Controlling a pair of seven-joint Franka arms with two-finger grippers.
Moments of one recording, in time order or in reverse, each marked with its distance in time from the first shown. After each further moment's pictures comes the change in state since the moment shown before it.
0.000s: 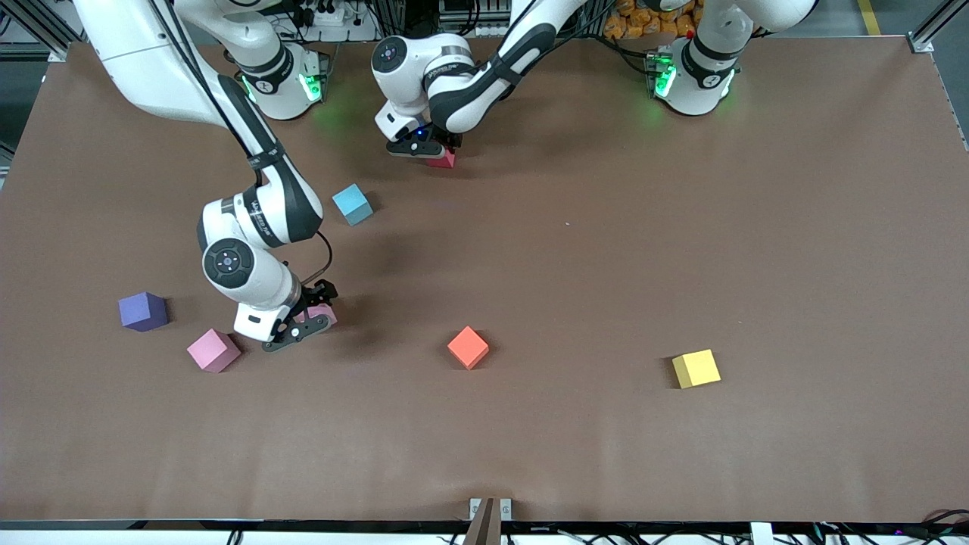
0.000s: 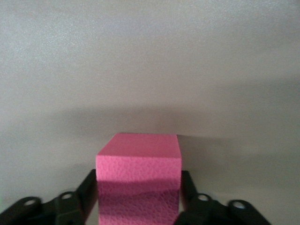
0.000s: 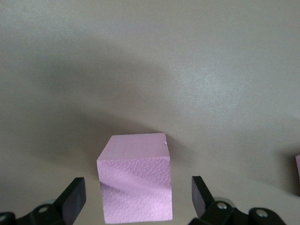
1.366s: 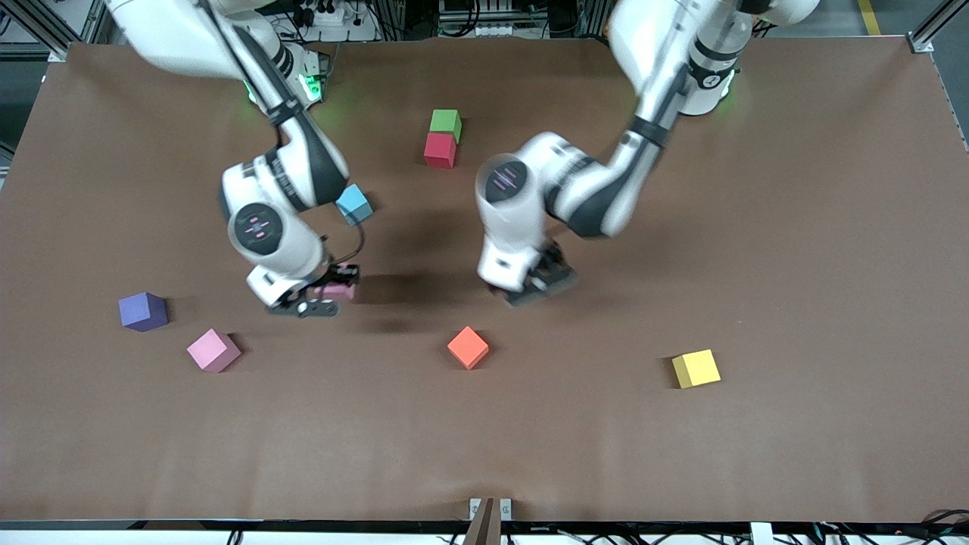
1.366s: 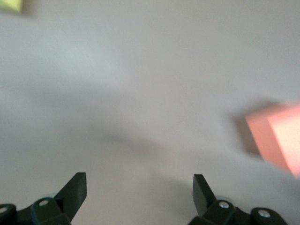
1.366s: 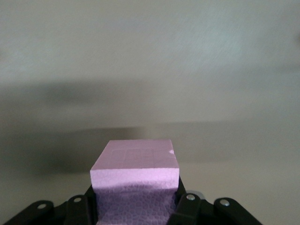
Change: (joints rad) left arm 0.359 -0.121 0.335 0.041 0.000 0.001 0.093; right arm 0.156 -0.140 0.010 -0.033 0.085 -0.176 0.649
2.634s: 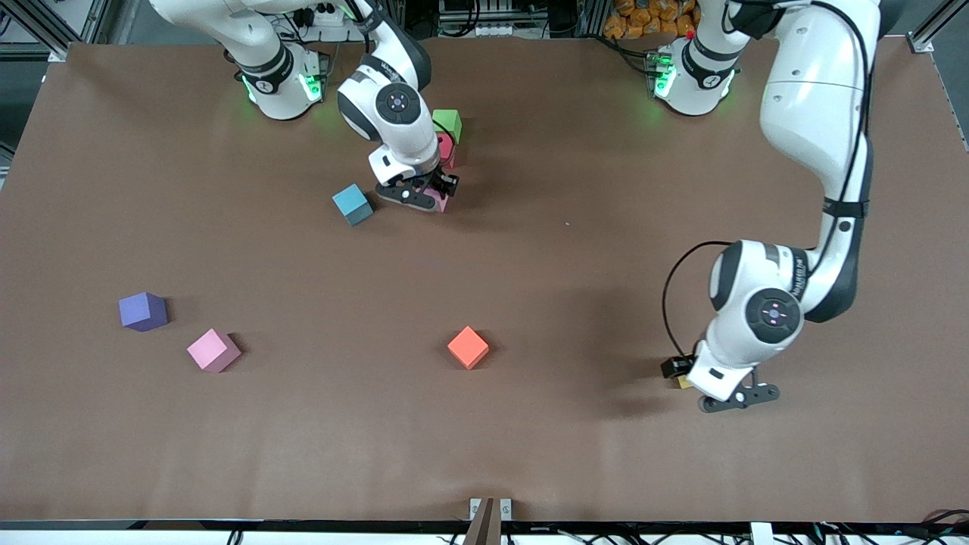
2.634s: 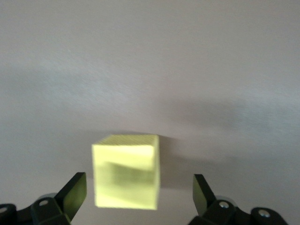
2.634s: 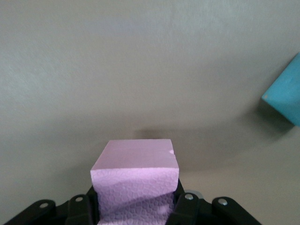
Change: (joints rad) left arm 0.478 0.073 -0.011 0.015 -0.064 0.132 0.723; right arm 0.124 -0.116 0.307 -0.408 0.009 0.360 0.660
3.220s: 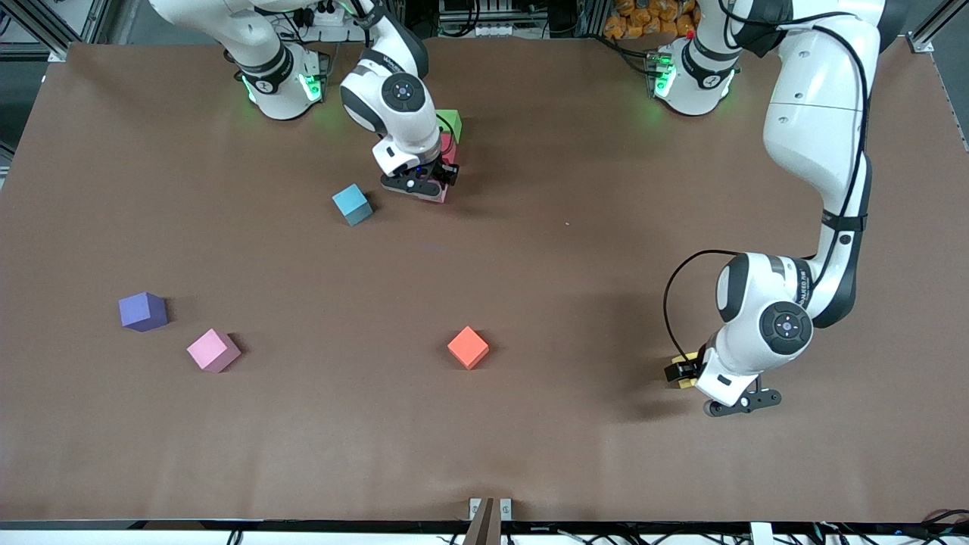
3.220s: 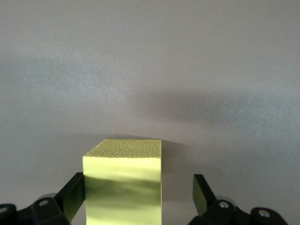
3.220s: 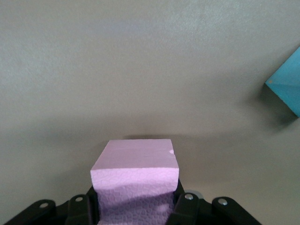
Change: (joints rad) left arm 0.018 0.060 -0.006 0.004 -0.069 0.039 0.036; right arm 0.003 0.000 0.038 -0.053 -0.067 0.038 0.001
